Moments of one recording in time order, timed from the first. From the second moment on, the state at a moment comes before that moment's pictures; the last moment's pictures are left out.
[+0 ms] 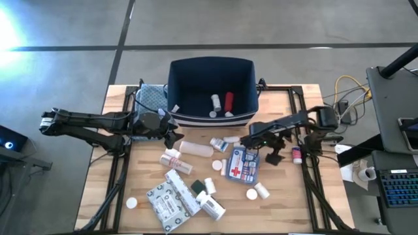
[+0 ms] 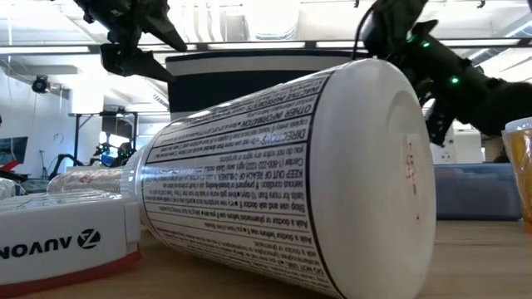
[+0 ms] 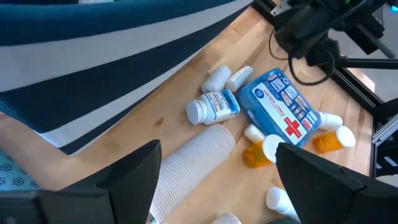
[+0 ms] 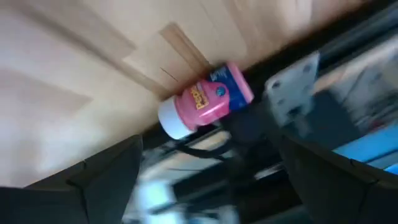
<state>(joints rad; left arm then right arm) -0.03 0.97 0.84 -0.51 -0.23 -0.72 -0.02 1.81 1.03 -1.57 -0.09 0.53</state>
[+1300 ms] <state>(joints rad) -0.04 0.97 0.80 -0.51 -0.23 -0.72 0.00 1.89 0.83 -1.46 -0.18 0.18</state>
